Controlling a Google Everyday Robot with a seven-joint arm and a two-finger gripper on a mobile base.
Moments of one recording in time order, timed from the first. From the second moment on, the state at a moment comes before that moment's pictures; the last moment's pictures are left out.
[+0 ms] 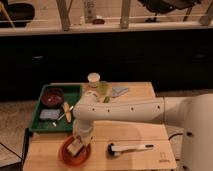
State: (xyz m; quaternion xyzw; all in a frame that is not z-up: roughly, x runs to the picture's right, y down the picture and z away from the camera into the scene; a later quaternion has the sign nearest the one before) arm -0.125 0.255 0.717 -0.31 -0.28 -0.37 0.83
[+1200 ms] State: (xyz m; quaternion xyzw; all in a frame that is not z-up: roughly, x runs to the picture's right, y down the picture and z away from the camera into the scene) arm -0.124 0.252 0.719 -0.32 -0.29 -0.37 0.83
